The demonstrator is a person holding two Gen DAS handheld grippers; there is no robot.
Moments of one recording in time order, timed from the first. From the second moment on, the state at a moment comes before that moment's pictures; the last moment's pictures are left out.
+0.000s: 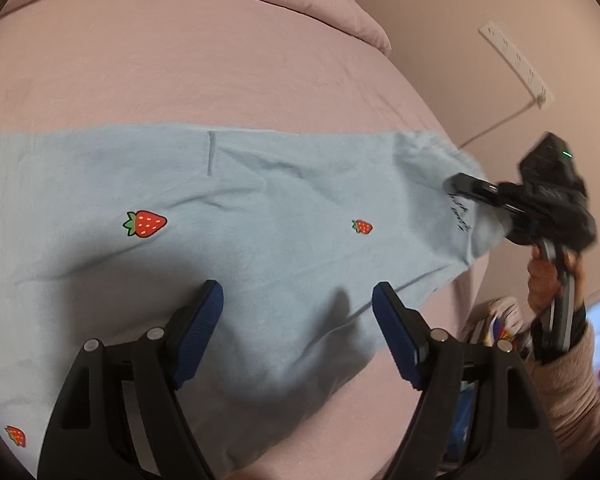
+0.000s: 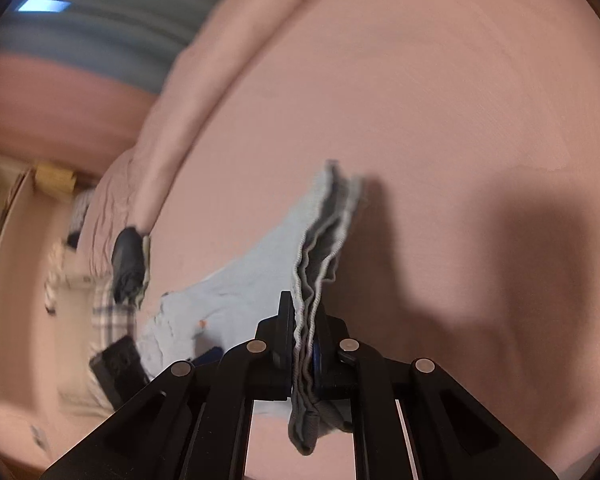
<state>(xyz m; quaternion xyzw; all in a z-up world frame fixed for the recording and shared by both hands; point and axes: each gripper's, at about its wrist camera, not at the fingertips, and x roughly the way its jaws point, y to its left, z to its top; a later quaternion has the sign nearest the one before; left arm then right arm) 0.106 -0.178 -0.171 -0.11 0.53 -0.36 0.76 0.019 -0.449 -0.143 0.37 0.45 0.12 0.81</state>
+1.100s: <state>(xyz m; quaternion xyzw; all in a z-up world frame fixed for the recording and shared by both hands) 0.134 -0.017 -0.164 -0.38 0.48 -0.33 0.72 0.050 -0.131 -0.117 -0.04 0.45 0.21 0.87</state>
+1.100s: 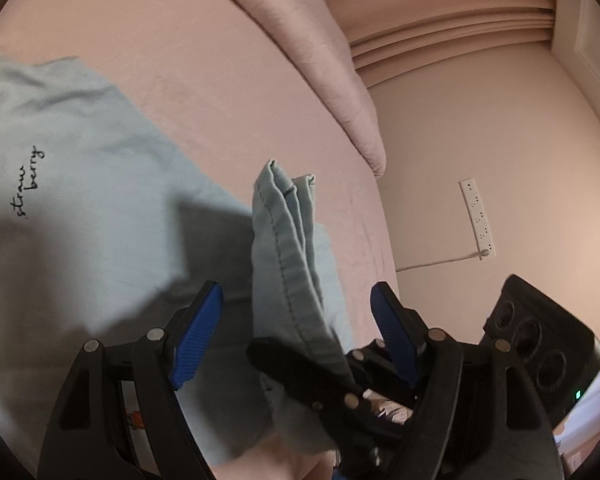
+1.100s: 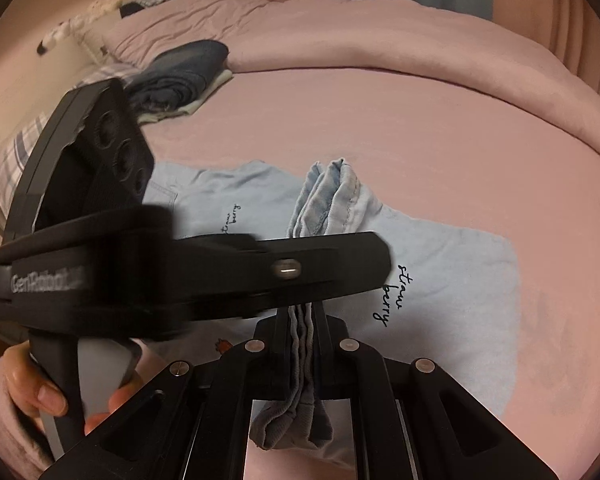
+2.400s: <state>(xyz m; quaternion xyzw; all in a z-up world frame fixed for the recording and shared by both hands) 0.140 0.013 -0.161 -0.19 0.52 -0.22 0.80 0.033 -0.253 -0.126 0.16 0.43 0.14 0.88</state>
